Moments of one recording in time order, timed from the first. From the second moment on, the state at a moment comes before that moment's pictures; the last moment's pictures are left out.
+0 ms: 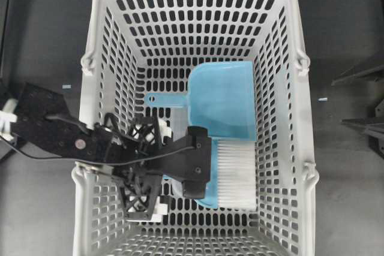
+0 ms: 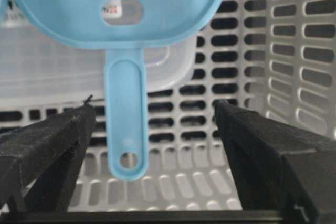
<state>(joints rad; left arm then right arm) -0.27 0.04 0.24 0.04 0.85 -0.29 0.08 -1.08 1.13 0.03 0.09 0.09</state>
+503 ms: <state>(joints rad) -0.26 0.12 0.25 0.04 0.85 -0.30 0.08 -1.10 1.15 0.03 0.09 0.09</state>
